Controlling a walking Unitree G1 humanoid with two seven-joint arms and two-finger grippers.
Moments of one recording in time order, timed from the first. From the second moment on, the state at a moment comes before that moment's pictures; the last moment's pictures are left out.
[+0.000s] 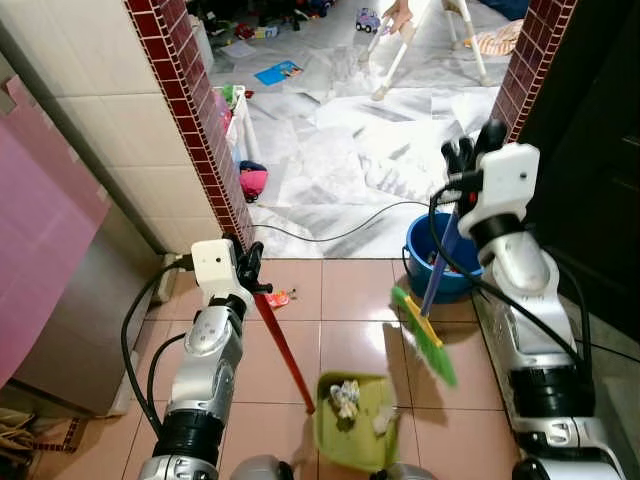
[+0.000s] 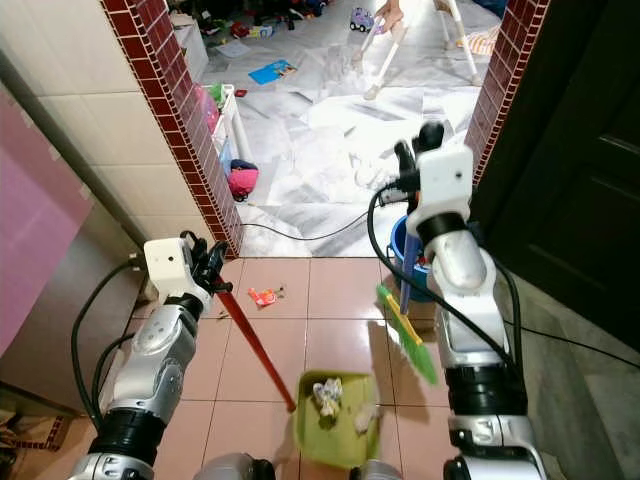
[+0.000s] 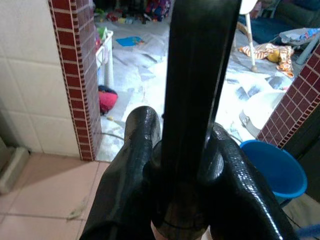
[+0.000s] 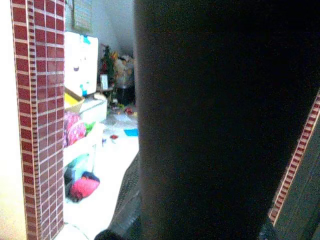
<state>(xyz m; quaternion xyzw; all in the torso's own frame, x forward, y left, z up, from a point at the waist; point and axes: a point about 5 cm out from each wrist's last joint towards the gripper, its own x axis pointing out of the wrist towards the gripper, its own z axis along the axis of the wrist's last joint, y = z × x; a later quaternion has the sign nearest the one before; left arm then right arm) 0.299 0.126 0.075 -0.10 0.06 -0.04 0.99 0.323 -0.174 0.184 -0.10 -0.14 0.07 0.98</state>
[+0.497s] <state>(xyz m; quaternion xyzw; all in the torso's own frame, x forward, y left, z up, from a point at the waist) 0.295 0.131 0.070 -0.09 0.07 -0.04 0.99 0.317 -0.160 0.123 -0.03 0.04 0.09 0.99</state>
